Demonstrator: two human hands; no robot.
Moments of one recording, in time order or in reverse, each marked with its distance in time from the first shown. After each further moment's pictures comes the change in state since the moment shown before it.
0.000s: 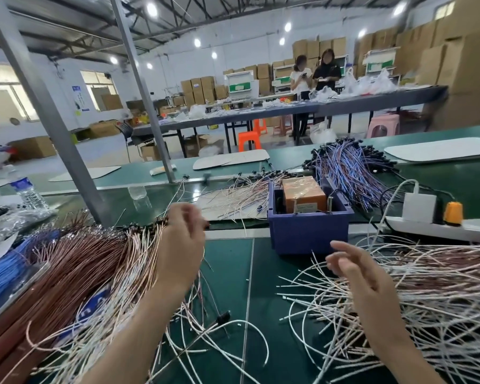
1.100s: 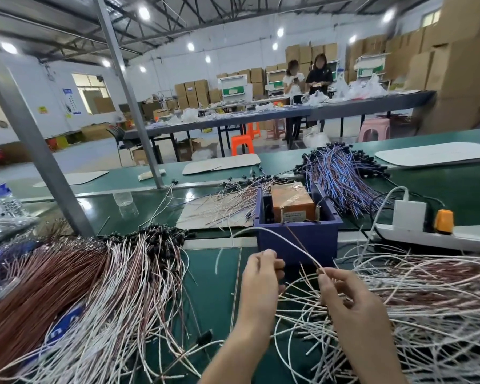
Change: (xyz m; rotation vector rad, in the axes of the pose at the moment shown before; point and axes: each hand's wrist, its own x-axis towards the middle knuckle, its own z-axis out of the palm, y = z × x) left_hand -0.070 0.072 0.108 -0.601 -0.261 -0.650; right_hand -0.007 0.003 -0.002 -0.355 0.052 0.019
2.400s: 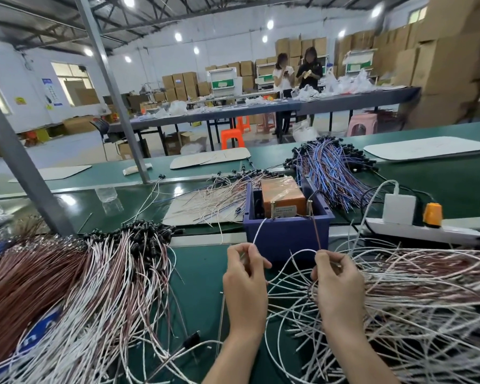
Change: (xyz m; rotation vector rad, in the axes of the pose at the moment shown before) left_hand 0.039 -0.052 0.002 0.214 0.194 0.532; right_hand 0.044 0.014 0.033 0.304 0.271 0.275
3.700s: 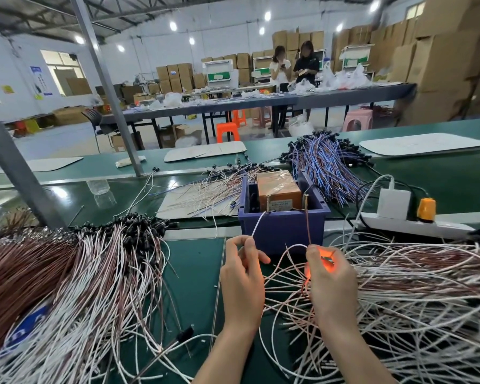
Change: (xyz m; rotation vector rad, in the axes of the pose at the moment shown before) left_hand 0.001 -0.007 0.001 0.027 -0.042 0.082; right_hand -0.004 0.002 -0.001 -0.069 -0.023 -0.066
